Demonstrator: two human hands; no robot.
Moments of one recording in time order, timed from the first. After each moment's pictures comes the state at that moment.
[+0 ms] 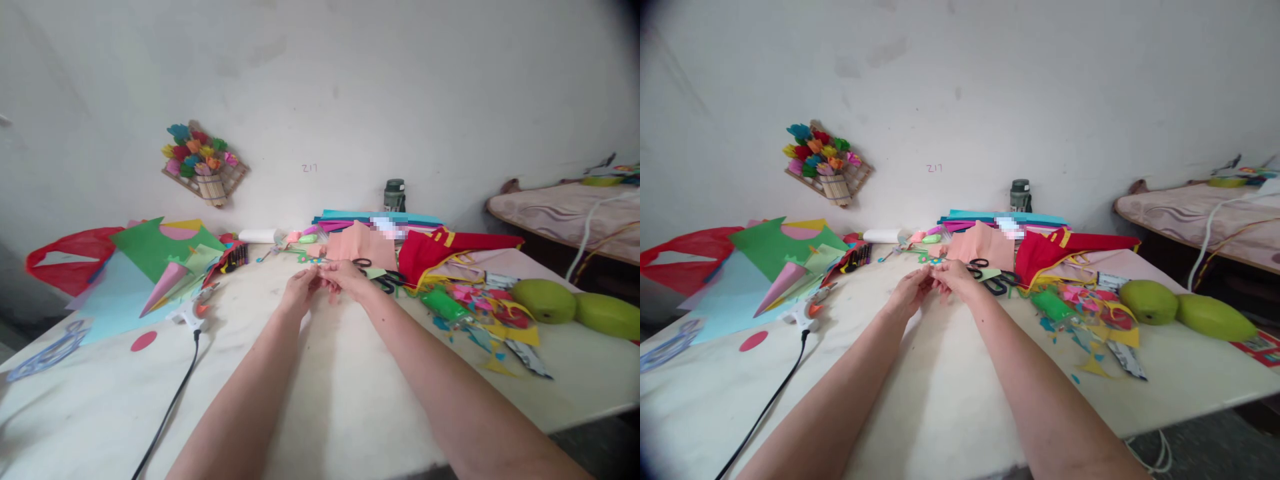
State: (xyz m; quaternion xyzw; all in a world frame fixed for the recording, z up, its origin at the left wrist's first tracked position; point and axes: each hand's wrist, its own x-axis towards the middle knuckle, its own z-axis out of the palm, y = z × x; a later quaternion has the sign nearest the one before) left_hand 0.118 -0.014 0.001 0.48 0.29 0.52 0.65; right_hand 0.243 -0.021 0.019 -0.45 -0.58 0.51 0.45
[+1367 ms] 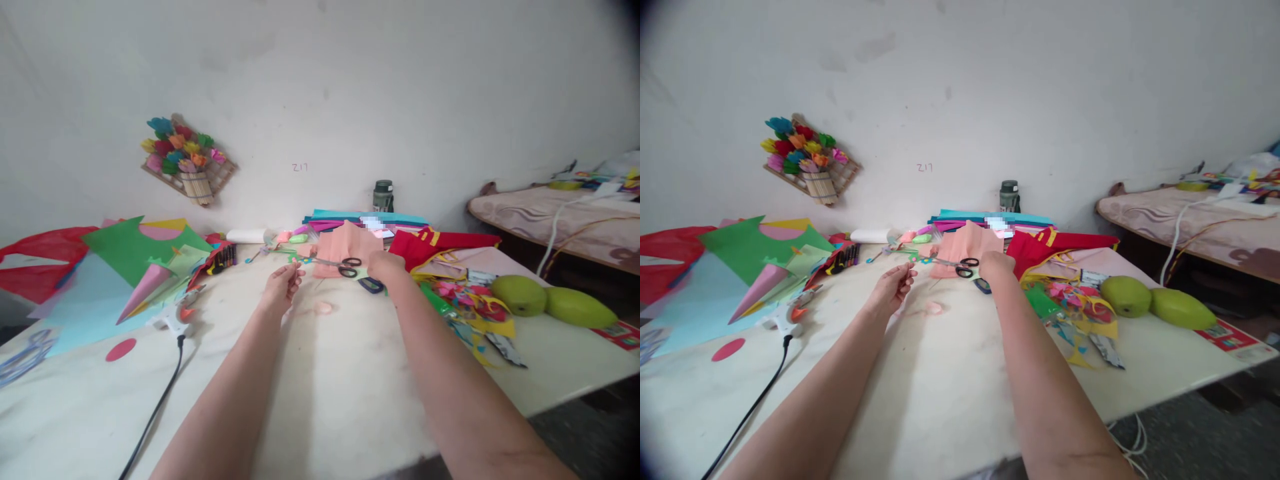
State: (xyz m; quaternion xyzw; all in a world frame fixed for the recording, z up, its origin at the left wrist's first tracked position) left_hand 0.099 0.001 0.007 0.41 0.33 0.55 0.65; right_hand 0.331 -0.020 0.043 -0.81 -0.58 0.03 0.10
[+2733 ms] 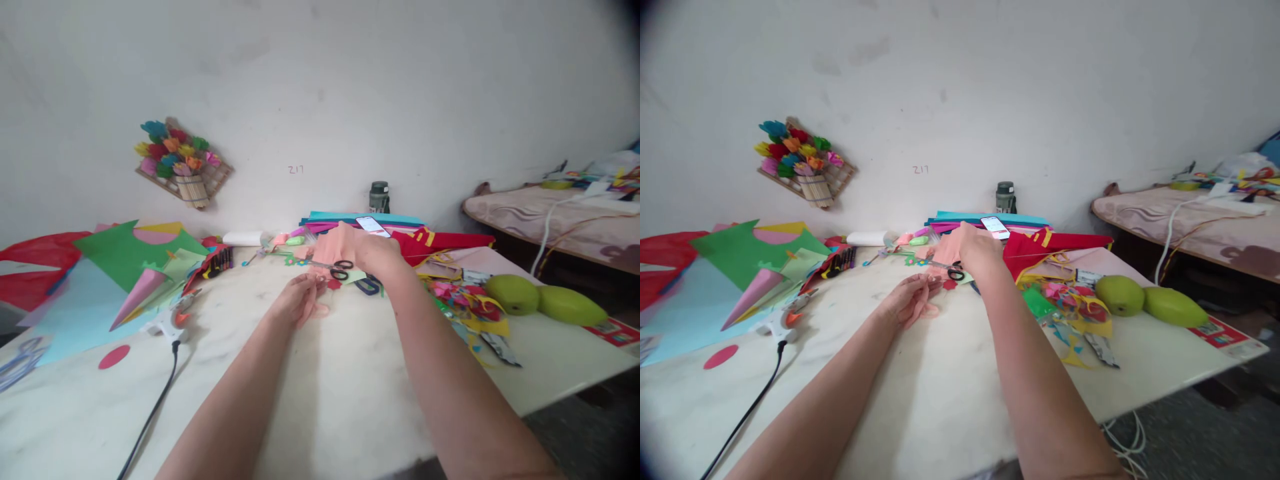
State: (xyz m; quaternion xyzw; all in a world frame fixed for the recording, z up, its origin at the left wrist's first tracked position) left_hand 0.129 -0.017 -0.003 0.44 0.25 0.44 0.74; right_hand 0.302 -0.052 0.104 -0.77 -0.62 -0.05 0.11
